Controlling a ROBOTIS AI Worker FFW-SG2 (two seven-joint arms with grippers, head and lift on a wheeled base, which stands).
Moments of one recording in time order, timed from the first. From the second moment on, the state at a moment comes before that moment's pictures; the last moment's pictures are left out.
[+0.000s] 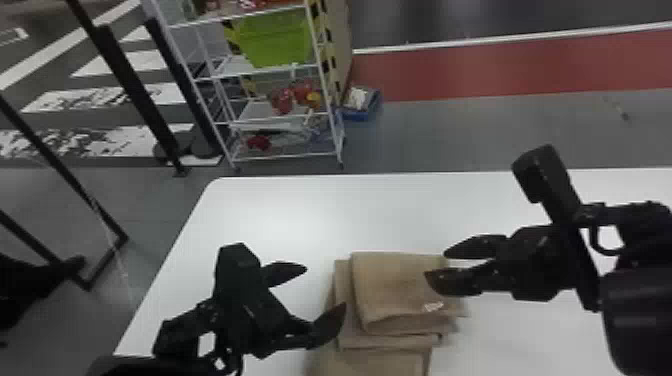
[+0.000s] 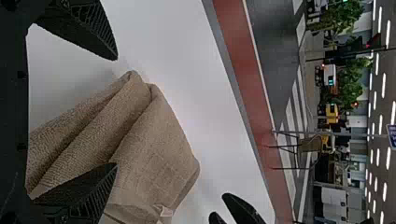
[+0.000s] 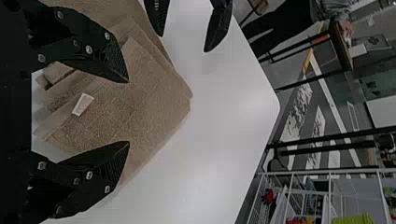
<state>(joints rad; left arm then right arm) 0.45 0.00 0.20 -2.21 -0.36 0.53 -0.91 -0.08 0.00 0.29 -2.02 0.60 1.08 1.31</state>
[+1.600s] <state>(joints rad) 0.46 0.00 0.21 -2.22 -0.35 0.52 -0.91 -0.07 -0.08 0.67 -1.86 1.09 0.65 1.36</state>
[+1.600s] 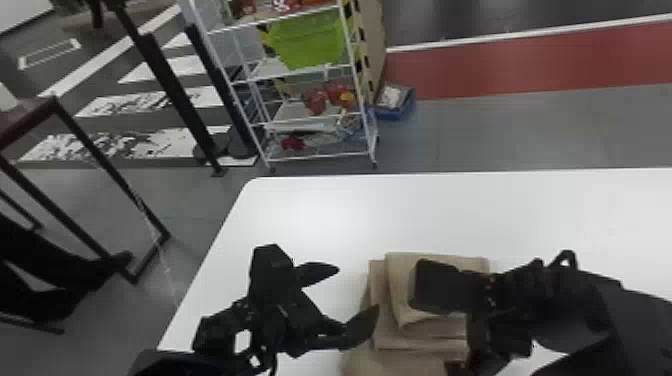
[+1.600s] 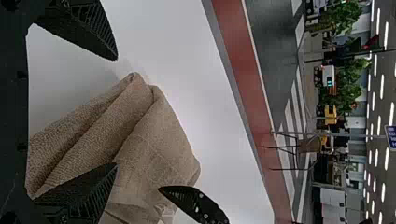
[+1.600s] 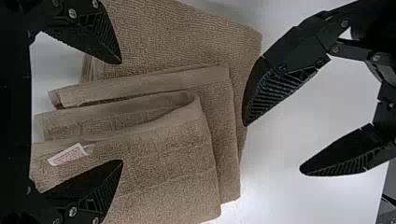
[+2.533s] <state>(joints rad) 0.46 0.00 0.21 -2.20 -0.35 0.51 -0.91 -0.09 -0.04 0.62 -1.86 1.03 0.66 1.36</state>
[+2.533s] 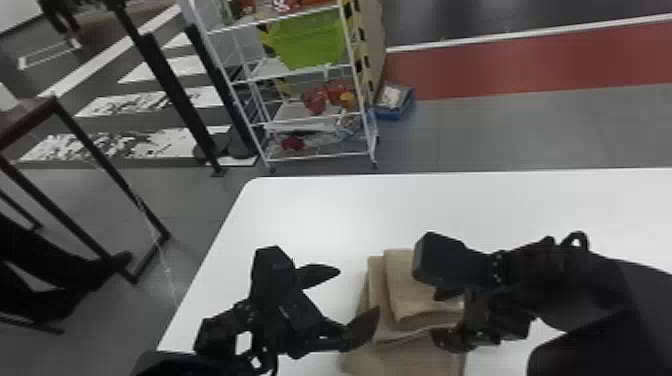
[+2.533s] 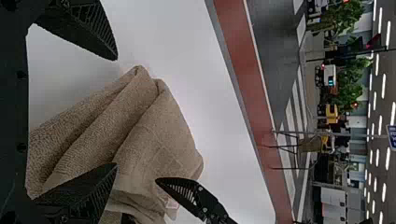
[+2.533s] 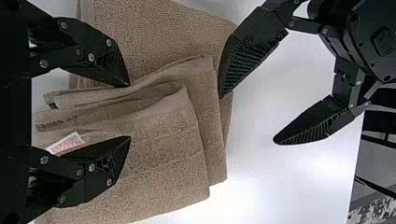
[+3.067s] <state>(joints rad) 0.46 0.00 0.21 -2.20 -0.35 0.51 -0.91 -0.10 -0.04 0.61 -1.83 1.03 0.66 1.36</state>
